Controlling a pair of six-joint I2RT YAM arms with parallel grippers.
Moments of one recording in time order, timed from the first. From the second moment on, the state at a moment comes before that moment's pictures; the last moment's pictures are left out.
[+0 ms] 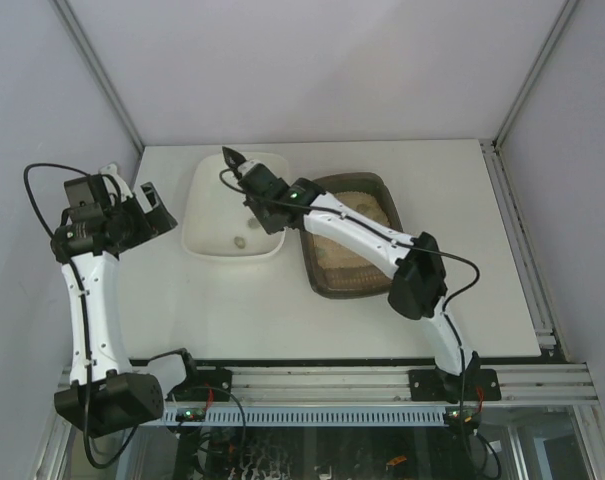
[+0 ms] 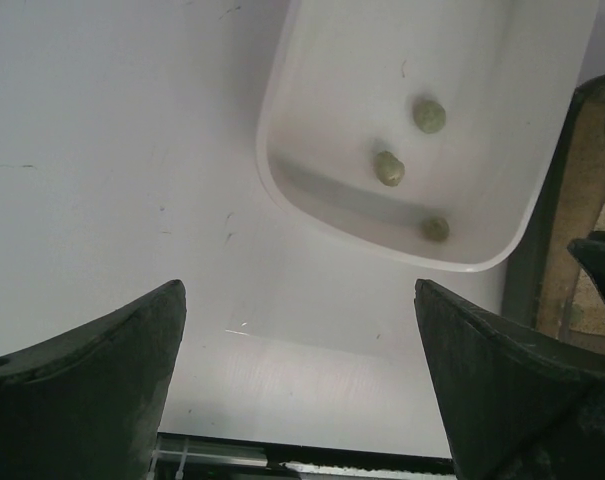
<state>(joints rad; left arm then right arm) 0.30 1.09 1.28 -0.96 0.20 -0.20 0.94 2.20 2.18 -0.89 0.31 0.14</state>
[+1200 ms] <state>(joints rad) -0.48 1.85 1.48 -0.42 0.39 -0.94 0.55 1.85 1.55 -1.27 0.00 0.51</state>
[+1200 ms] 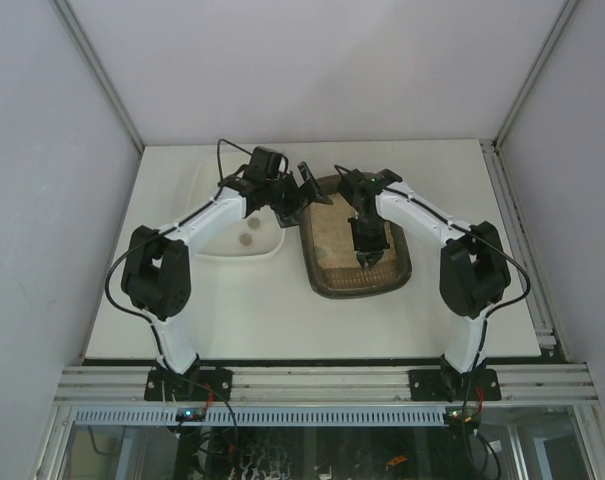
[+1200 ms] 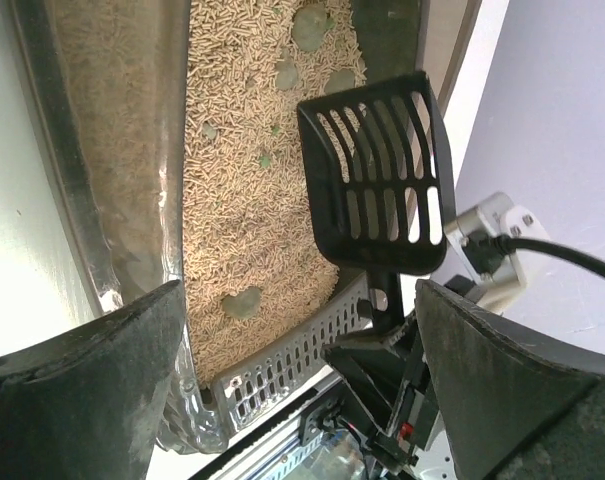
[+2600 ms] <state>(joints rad) -0.41 1.81 1.35 -0.32 0.40 -0.94 0.47 2.05 1.70 -1.18 -0.20 0.50</state>
